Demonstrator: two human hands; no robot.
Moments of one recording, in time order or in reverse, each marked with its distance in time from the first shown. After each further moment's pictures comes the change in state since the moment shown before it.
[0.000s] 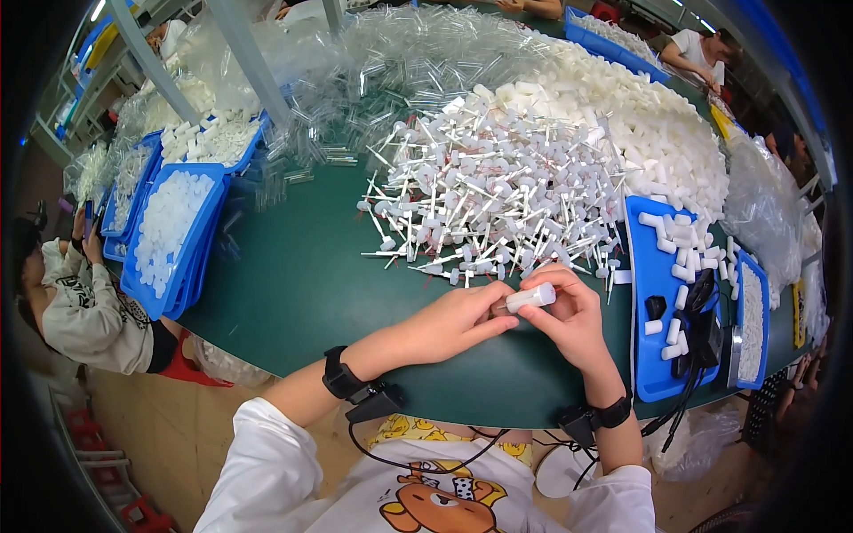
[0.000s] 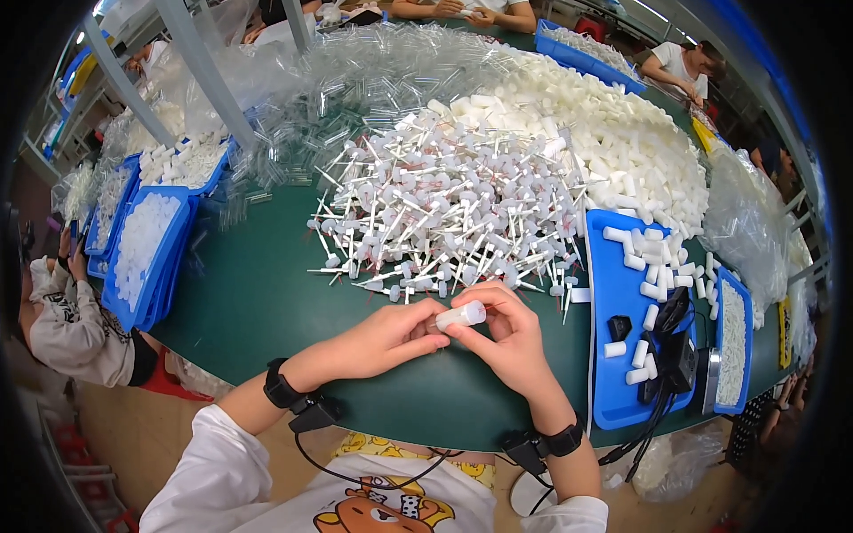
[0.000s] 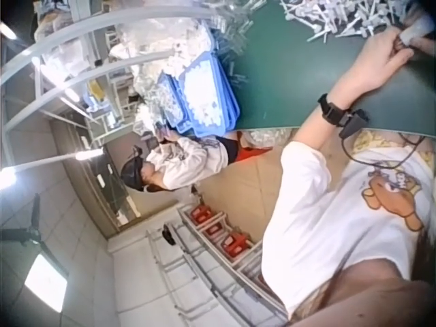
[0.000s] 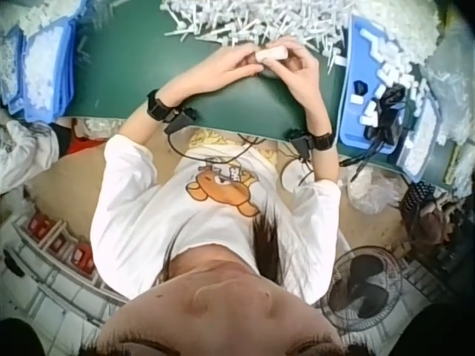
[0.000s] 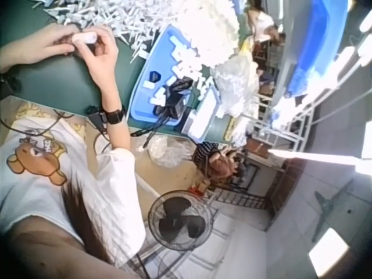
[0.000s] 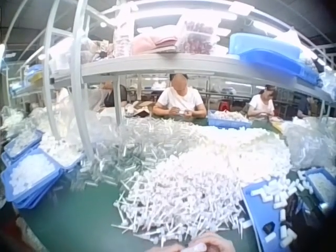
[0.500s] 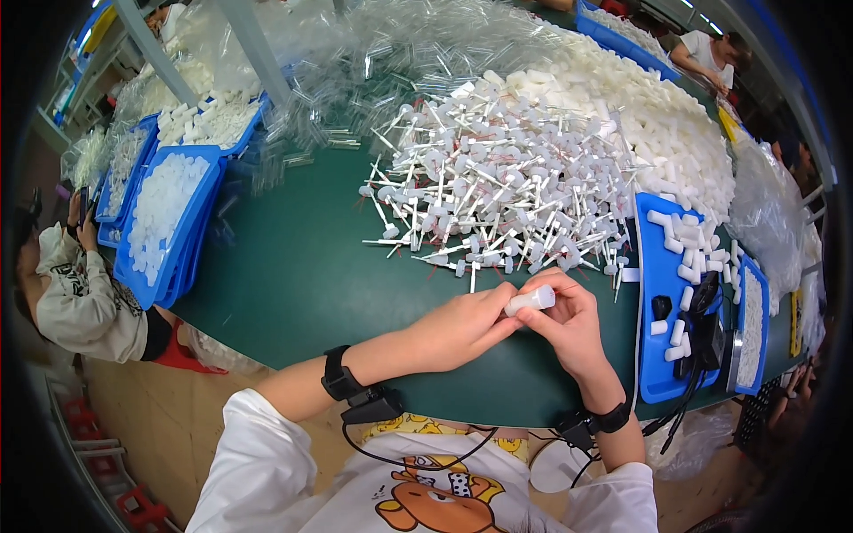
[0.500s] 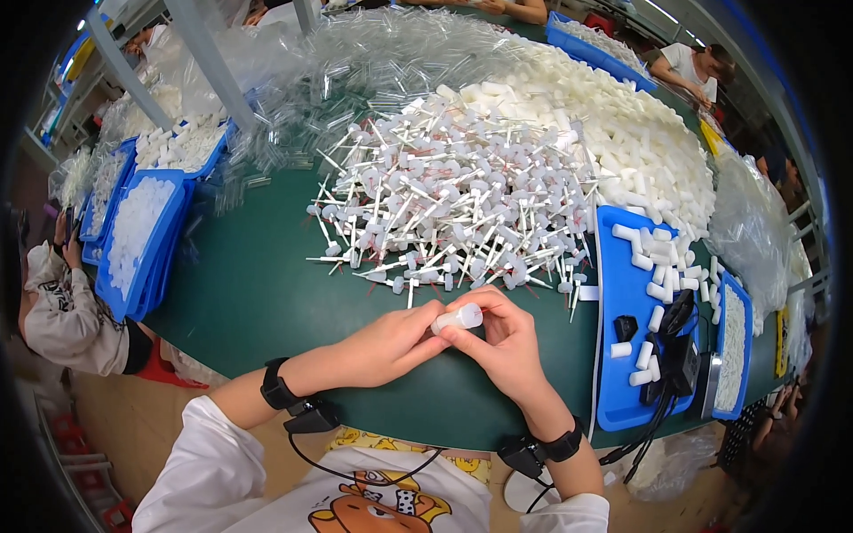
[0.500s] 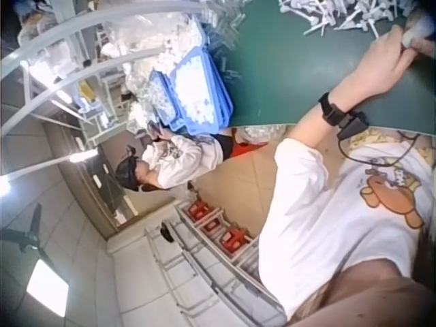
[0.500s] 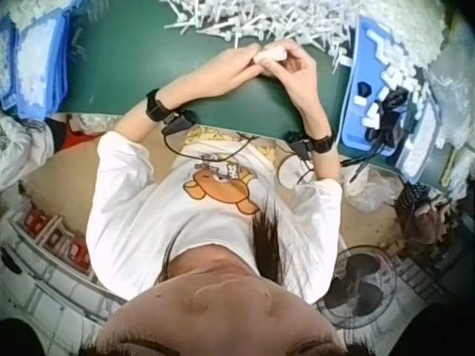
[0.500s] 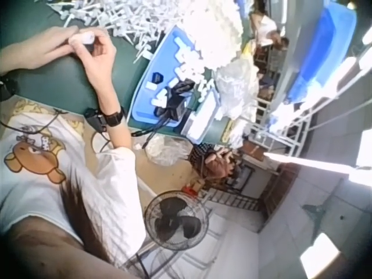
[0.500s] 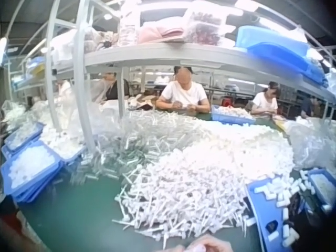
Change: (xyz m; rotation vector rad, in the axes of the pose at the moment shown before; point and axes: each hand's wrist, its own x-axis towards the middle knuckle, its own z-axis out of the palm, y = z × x) left_hand -0.008 -0.008 0.014 0.140 0.093 0.051; right_hand -0.006 0.005 0.012 0.169 0.030 0.181
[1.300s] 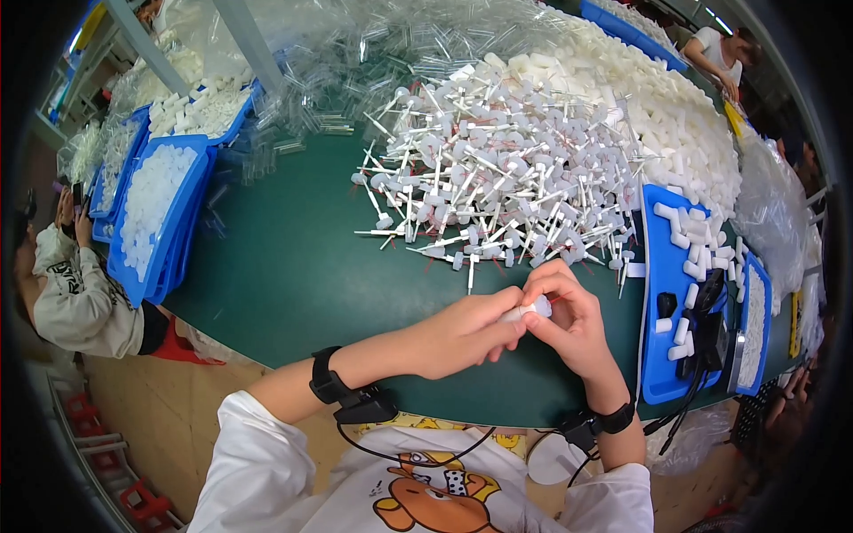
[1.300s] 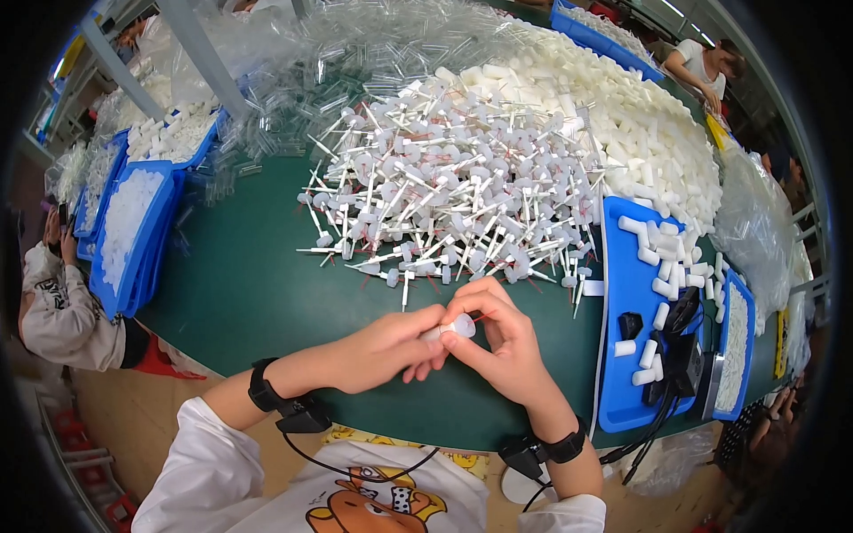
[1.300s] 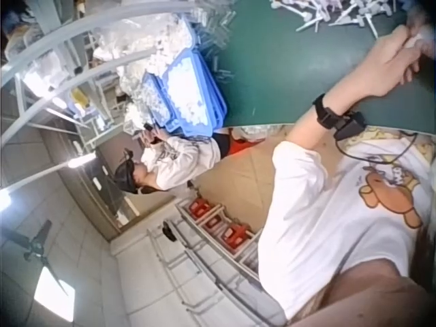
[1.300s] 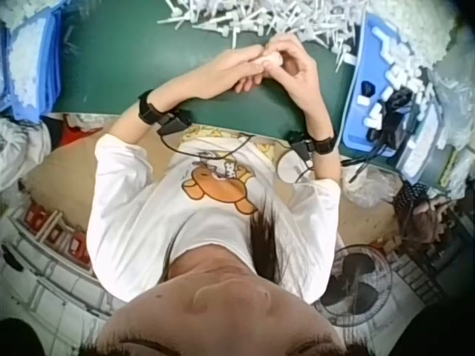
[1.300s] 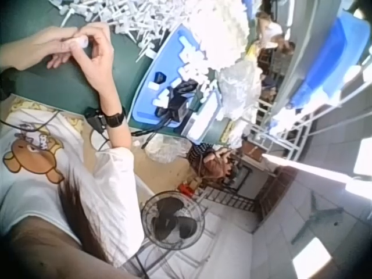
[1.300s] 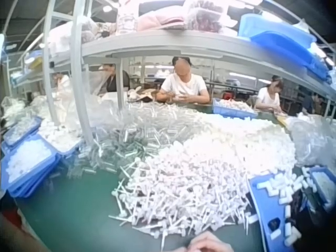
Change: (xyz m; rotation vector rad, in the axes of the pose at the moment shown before) left_hand 0.001 0.011 -0.005 -0.592 -0.200 -0.243; right_hand 0.003 -0.003 -0.007 -0.214 -0.178 -0.131
